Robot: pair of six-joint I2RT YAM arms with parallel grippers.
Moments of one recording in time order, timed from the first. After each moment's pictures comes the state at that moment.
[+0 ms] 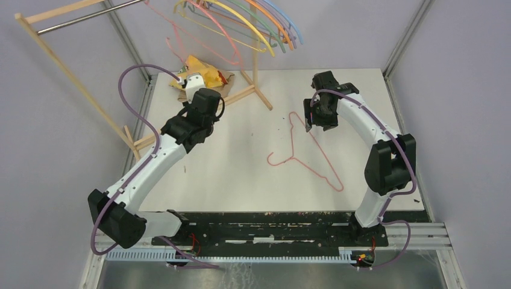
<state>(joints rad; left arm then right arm) -0.55 1.27 1.24 -0.61 -0.65 -0.53 0.31 1.78 1.57 -0.96 0.03 0.26</state>
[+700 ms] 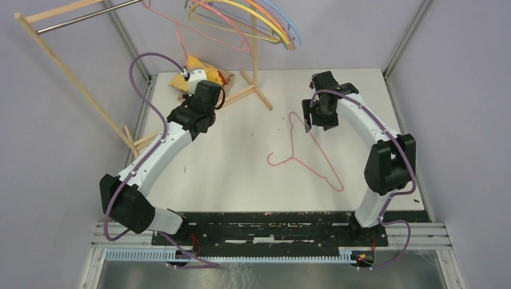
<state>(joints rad) -0.47 1.41 1.36 -0.62 -0.76 -0.40 0.31 1.78 1.56 -0.96 0.03 0.21</state>
